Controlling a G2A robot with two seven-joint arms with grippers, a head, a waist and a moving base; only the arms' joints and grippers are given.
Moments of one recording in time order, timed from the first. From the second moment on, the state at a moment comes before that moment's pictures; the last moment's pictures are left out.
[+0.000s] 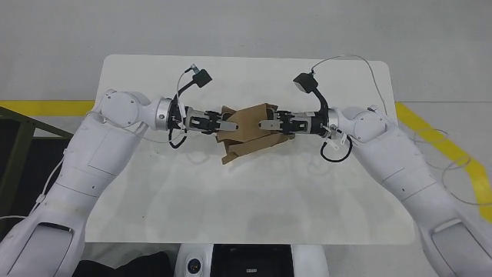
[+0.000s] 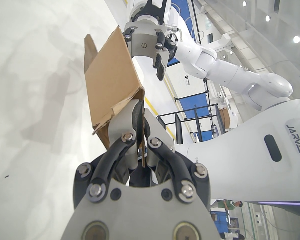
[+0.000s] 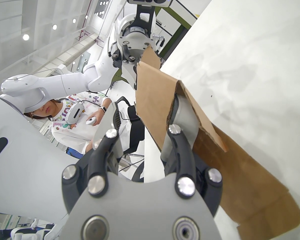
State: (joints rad) left arm 0.72 -1.01 -0.98 -1.30 -0.41 -0.50 -1.32; right arm -0.64 -1.09 0.72 -1.12 0.49 -0.82 1.00
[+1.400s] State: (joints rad) left arm 0.70 -0.99 -0.96 -1.28 -0.49 -0.50 -1.32; right arm -0.52 -1.09 0.56 -1.03 0.57 -0.83 0.99
